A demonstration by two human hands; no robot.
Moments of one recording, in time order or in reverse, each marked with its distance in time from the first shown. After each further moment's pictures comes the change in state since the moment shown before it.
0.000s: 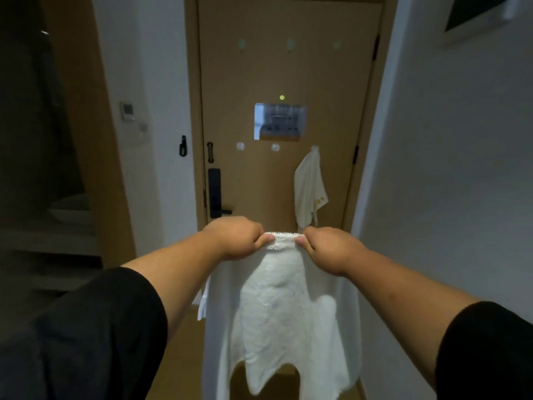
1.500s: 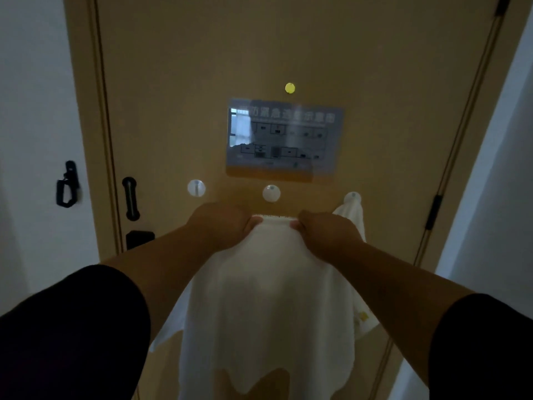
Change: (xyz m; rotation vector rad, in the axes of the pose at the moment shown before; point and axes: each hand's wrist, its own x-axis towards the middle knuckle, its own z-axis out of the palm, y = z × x) left_hand 0.646 -0.353 0.146 -0.054 0.306 -0.091; right_hand 0.683 0.271 0.106 -0.069 0.122 0.125
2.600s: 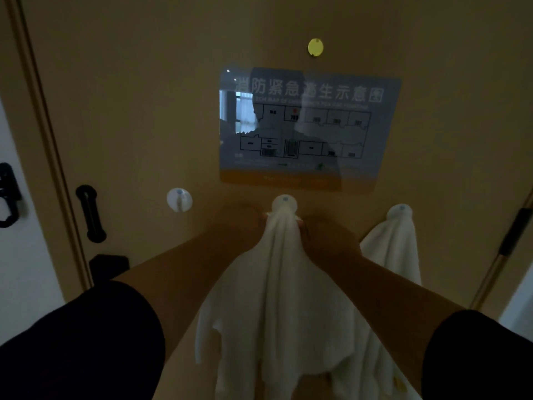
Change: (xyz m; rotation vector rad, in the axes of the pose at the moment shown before) left_hand 0.147 -0.050 0.114 -0.193 -0.158 -0.222; right_hand 0.154 0.036 0.102 0.213 0.049 0.134
